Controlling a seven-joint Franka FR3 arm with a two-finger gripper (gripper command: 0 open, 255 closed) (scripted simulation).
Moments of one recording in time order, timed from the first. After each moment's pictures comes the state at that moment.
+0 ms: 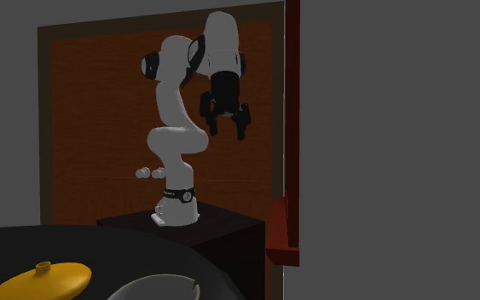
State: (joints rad) arm -0.07 -0.52 -0.13 -2.48 -0.14 2.17 -0.15
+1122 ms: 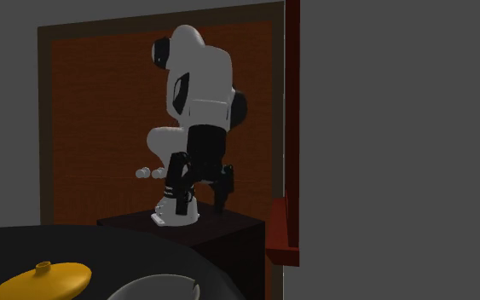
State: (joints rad) arm -0.14 0.07 -0.27 -2.31 -0.21 2.60 -0.41
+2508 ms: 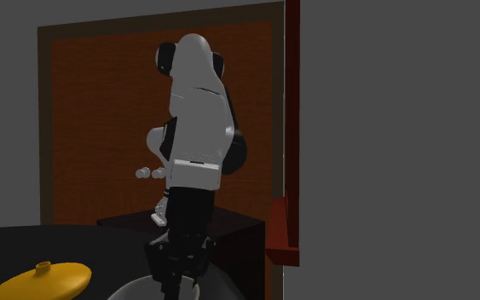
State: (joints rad) arm -0.23 0.45 -0.27 -2.09 -0.16 2.79 -0.54
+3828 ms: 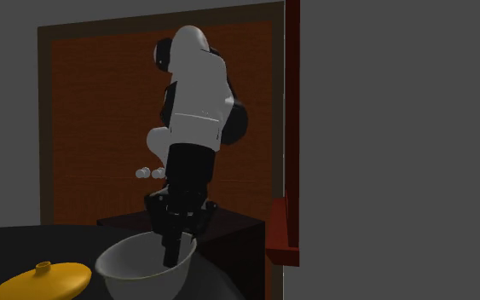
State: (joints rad) arm -0.21 0.32 -0.28 -2.08 -0.17 2.65 -0.55
